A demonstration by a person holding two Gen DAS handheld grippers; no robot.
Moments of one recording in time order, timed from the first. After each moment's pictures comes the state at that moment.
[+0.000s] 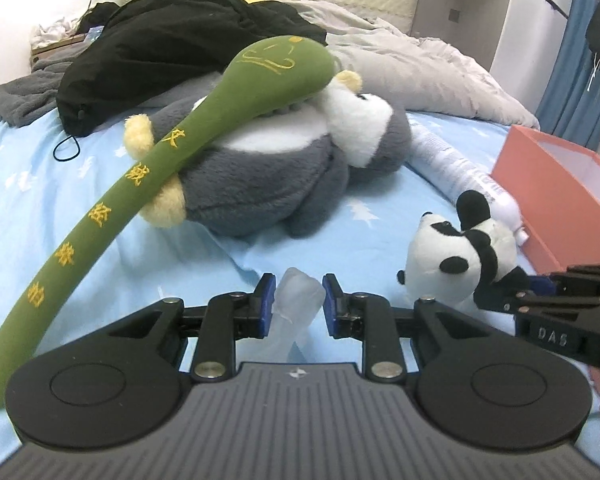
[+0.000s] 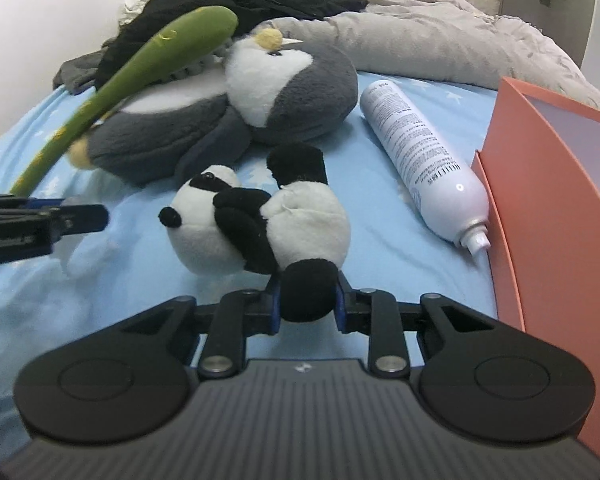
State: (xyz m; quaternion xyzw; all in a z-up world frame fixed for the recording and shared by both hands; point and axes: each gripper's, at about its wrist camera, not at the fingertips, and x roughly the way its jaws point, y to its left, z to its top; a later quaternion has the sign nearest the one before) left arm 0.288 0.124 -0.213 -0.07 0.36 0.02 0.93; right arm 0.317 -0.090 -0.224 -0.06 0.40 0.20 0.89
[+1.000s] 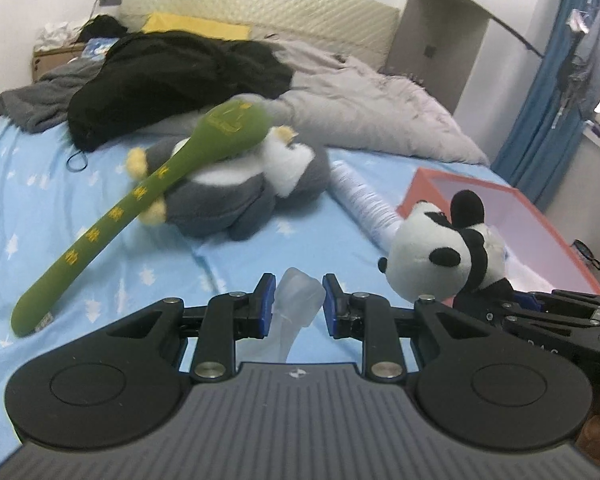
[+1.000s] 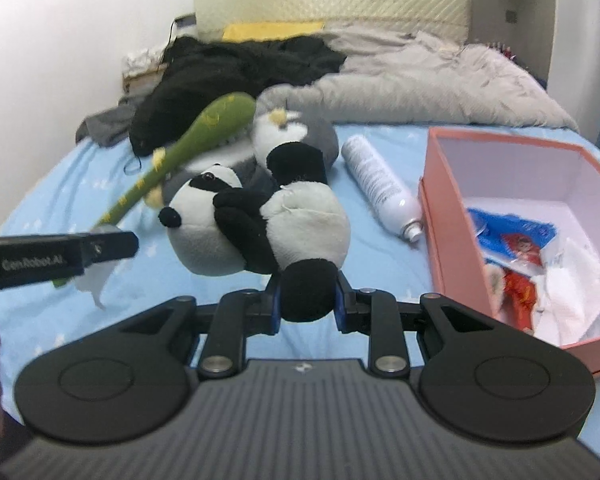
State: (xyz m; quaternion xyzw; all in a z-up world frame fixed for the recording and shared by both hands) left arm 0.179 0.069 -0.107 -0.11 0.32 -0.01 0.94; right arm 0.208 -0.139 -0.120 -0.01 0.35 0.19 0.92
